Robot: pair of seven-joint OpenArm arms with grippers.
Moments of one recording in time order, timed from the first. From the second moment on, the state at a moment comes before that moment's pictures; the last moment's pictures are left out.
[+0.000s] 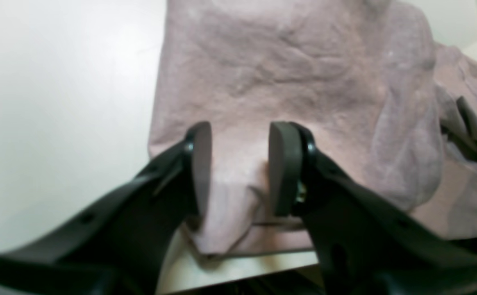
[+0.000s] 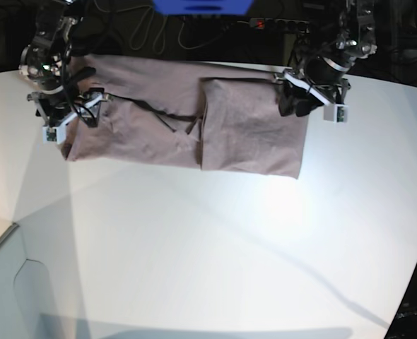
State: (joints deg) left arm 24.4 -6.7 -9.3 86.6 -25.3 -23.3 18.6; right arm -15.6 -3.8 29.6 89.0 -1.9 25.5 -31.3
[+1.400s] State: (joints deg) left arm 23.5 -6.5 -17.8 92.7 -25.3 -22.8 18.8; right arm -13.1 -1.7 26.7 82.7 -1.5 25.5 -29.6
